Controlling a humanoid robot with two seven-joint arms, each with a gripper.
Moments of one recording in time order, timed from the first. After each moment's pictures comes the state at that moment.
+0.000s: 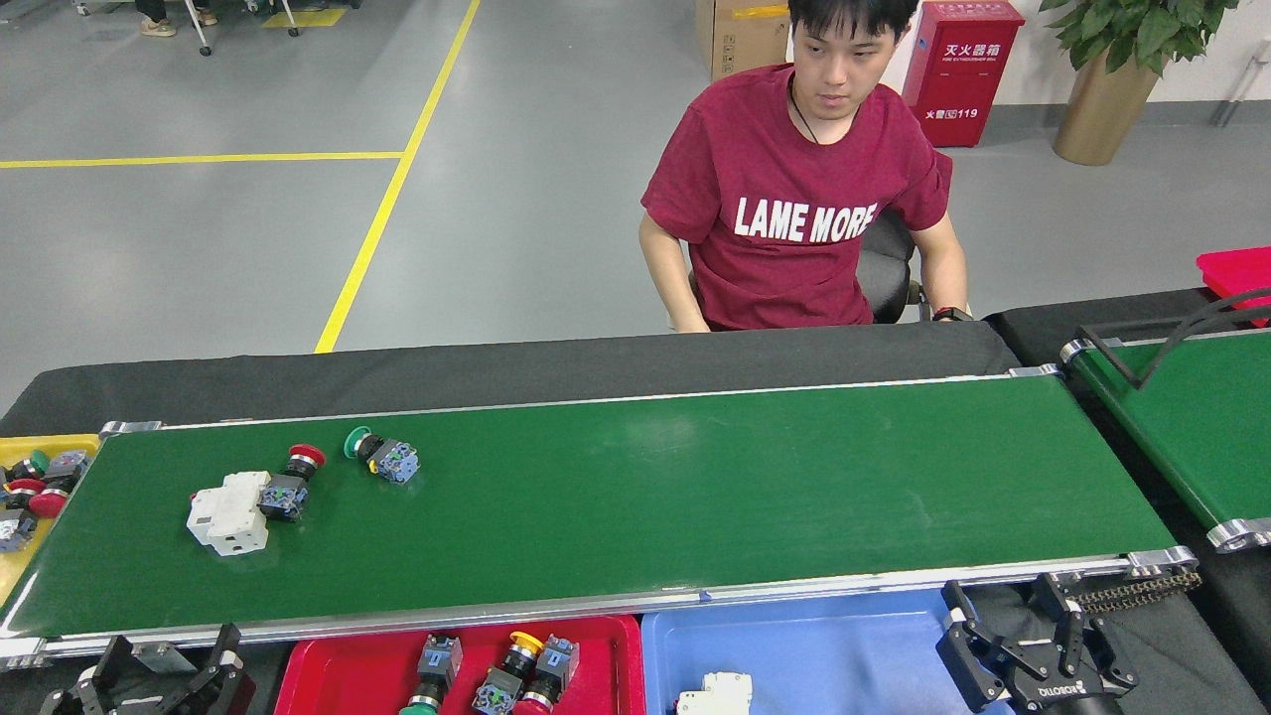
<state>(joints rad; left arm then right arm) 0.17 0.12 0.45 -1.56 -1.45 -0.32 -0.04 0.22 -0.37 0.14 -1.68 0.95 0.02 -0.16</state>
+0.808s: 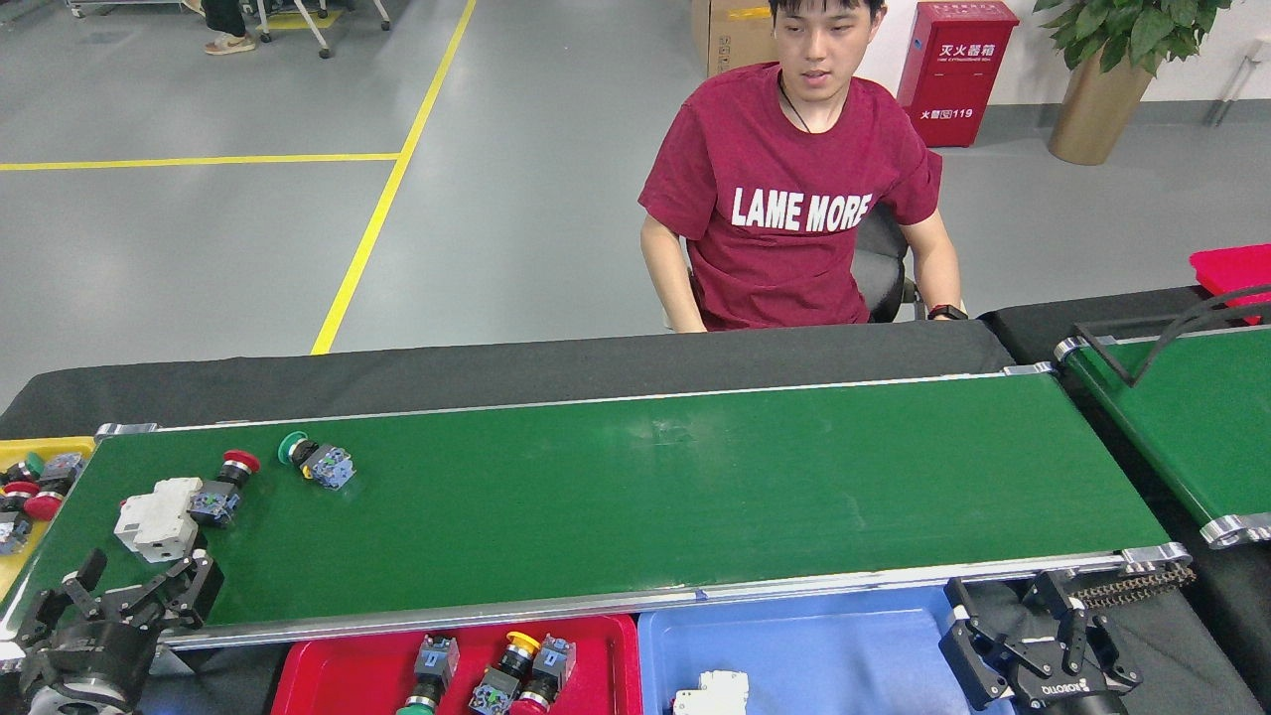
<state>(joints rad) -0.16 0.25 0.42 -1.14 -1.50 -0.25 -0.04 0.22 -0.37 0.13 -1.68 0.95 0.03 -0.16</state>
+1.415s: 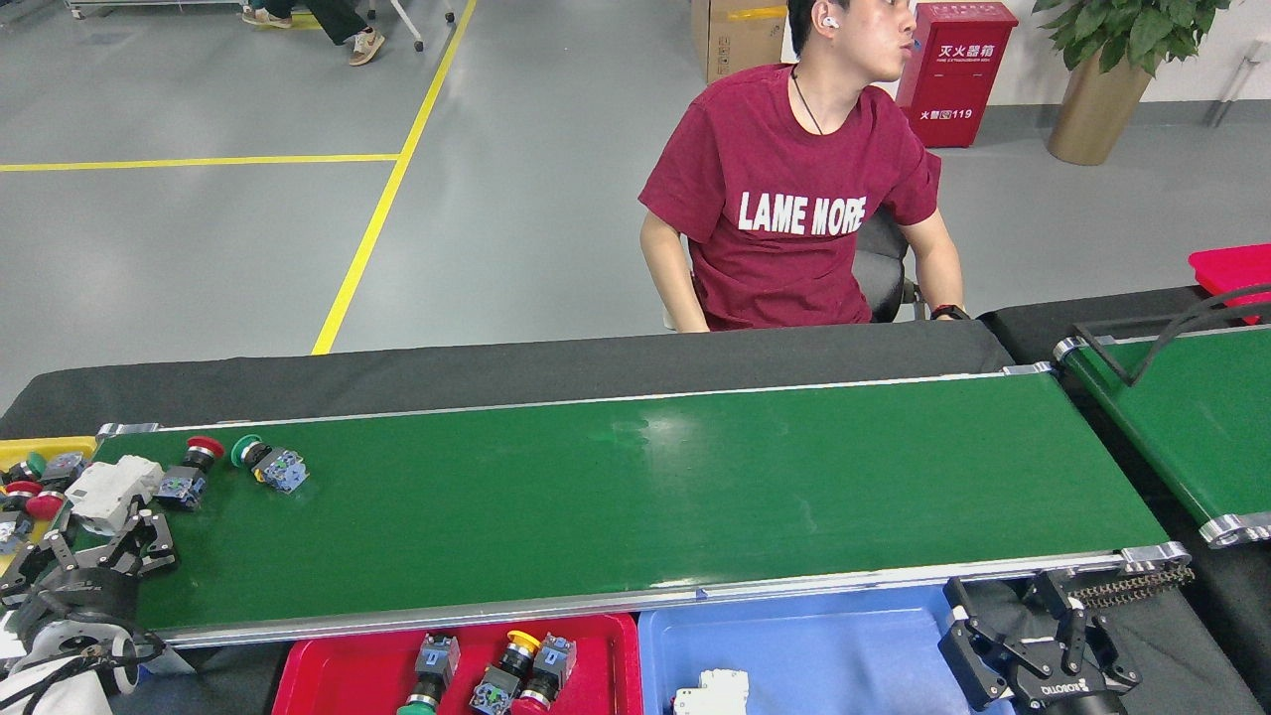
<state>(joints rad) -0.41 0.36 0.24 -0.68 -1.51 -0.04 0.19 0.22 -0.37 0.13 -1.68 0.95 0.03 -0.16</state>
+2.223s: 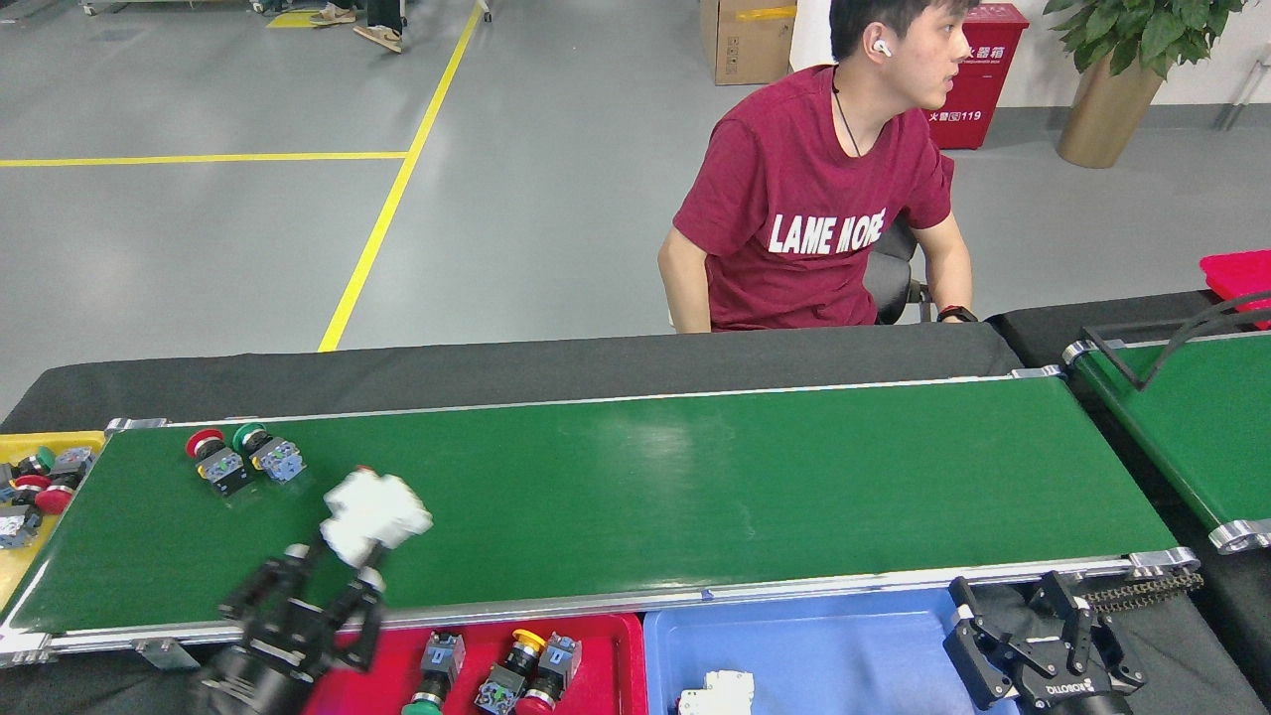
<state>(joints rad) 0.21 0.14 -0.15 -1.72 -1.55 -0.43 0.14 0.23 -0.37 0.12 -1.69 0.95 0.03 -0.16</state>
